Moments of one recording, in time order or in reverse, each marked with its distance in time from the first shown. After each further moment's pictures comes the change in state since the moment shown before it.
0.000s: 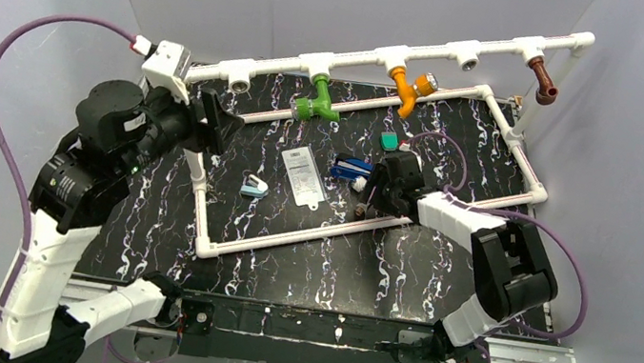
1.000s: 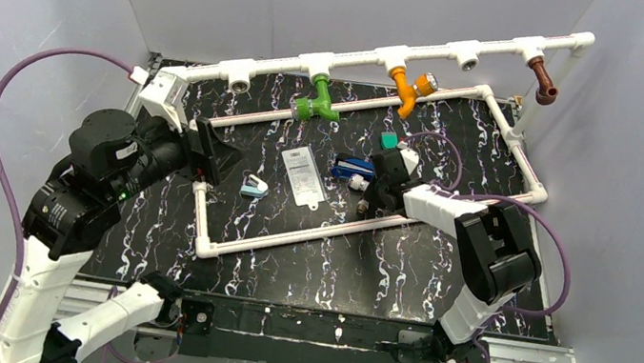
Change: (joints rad) left arm 0.000 -0.150 -0.158 -0.014 0.143 -0.119; right arm 0.053 0.132 0.085 0.011 0.216 0.139
